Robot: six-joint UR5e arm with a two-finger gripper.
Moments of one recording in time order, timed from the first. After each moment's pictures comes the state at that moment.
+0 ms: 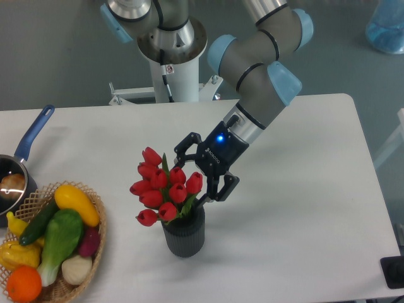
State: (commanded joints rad) arm 2.62 -1.85 -1.82 -1.00 0.58 1.54
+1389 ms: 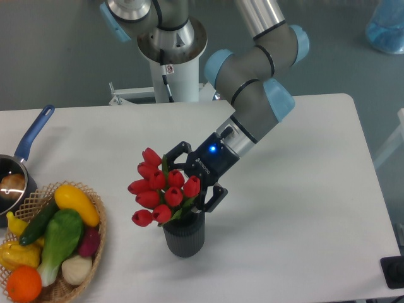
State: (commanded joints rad) arm 2.59 -1.93 -1.81 -0.89 0.49 1.54
